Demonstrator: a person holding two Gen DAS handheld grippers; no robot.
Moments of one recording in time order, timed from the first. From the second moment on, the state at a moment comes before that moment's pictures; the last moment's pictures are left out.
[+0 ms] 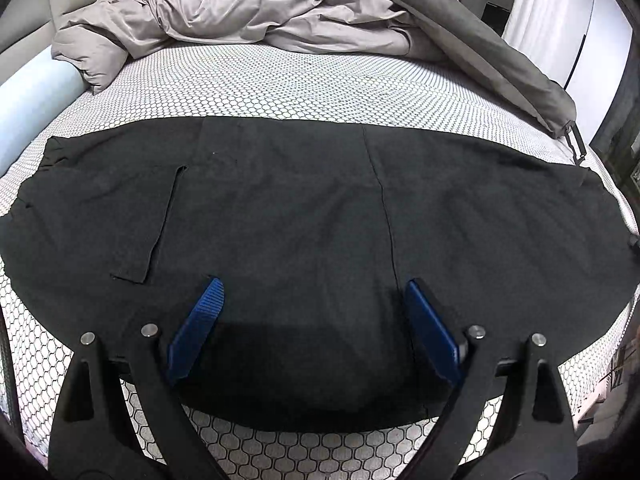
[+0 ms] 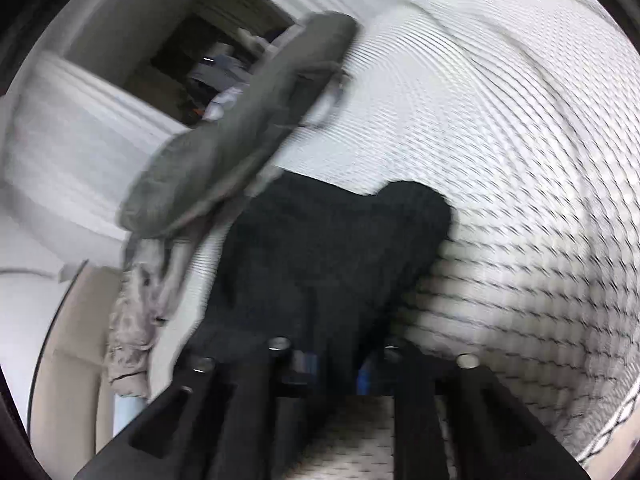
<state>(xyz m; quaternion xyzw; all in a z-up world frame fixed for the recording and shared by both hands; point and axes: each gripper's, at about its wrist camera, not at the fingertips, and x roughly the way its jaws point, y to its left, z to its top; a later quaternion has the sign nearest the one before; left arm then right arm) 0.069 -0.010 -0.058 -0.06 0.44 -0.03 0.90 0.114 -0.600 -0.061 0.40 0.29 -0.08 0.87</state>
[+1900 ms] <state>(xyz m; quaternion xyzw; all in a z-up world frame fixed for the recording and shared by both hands) 0.093 -0.175 -0.046 0.07 0.41 -0.17 0.89 0.123 -0.422 -0.046 0.01 0.42 0.03 0.91</state>
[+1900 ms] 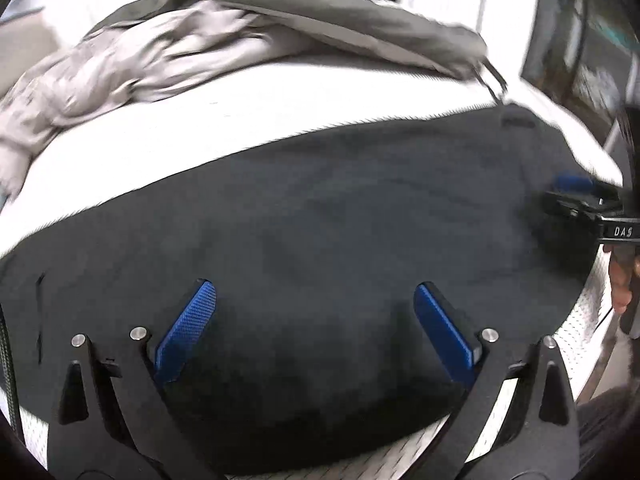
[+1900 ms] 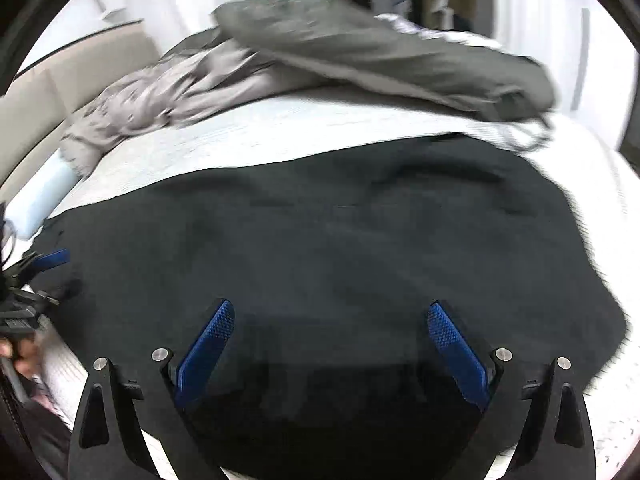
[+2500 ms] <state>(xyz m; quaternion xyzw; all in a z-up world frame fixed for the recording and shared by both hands) 0.129 -0.110 -0.073 0.05 0.46 -0.09 0.88 0.117 -0.520 -0.068 -0.02 0.44 -0.18 0.88</state>
